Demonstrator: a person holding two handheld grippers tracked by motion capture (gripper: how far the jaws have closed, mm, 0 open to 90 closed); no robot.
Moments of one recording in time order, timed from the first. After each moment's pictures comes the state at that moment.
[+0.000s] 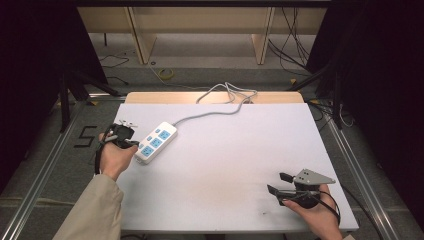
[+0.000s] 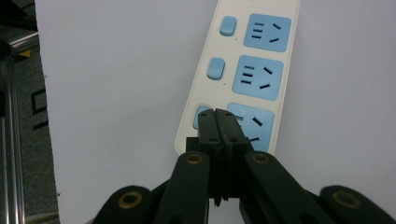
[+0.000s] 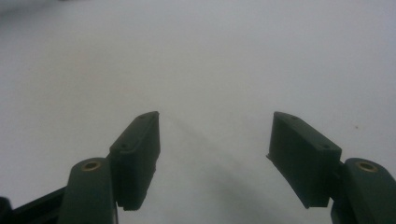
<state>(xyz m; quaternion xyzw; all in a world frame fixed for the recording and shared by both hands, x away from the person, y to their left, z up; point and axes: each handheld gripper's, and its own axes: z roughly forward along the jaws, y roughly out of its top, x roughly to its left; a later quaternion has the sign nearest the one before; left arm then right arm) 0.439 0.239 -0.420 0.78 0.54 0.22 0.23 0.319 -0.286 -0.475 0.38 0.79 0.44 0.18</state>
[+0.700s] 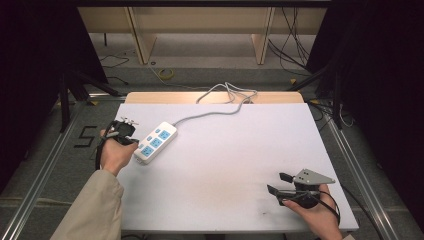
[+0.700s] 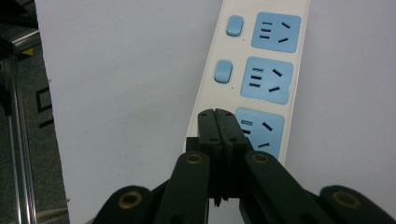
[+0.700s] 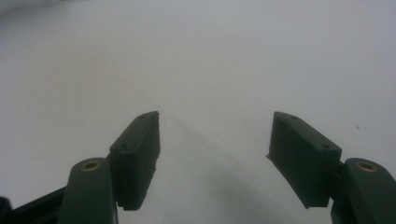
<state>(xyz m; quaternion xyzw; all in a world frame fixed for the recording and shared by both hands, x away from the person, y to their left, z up) 0.450 0.239 -0.419 0.79 0.53 0.22 0.20 0.319 -0.286 -0.476 0.38 0.79 0.44 0.18</state>
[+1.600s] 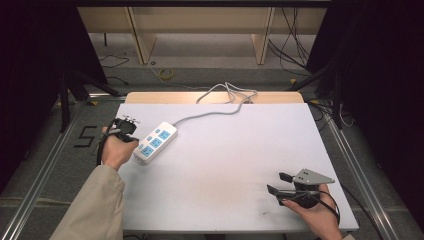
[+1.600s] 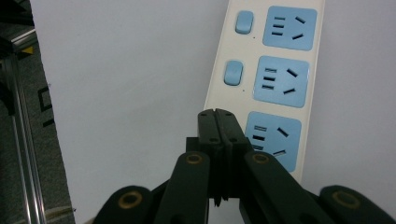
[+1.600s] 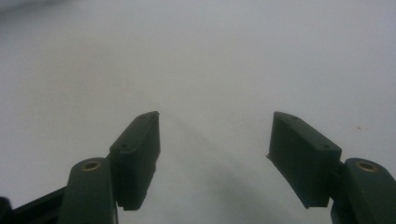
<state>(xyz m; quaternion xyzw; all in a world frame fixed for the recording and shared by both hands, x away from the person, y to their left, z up) 0.463 0.241 -0.424 0.80 0.52 0.21 0.19 0.320 -0.286 -0.476 0.38 0.80 0.44 0.18</state>
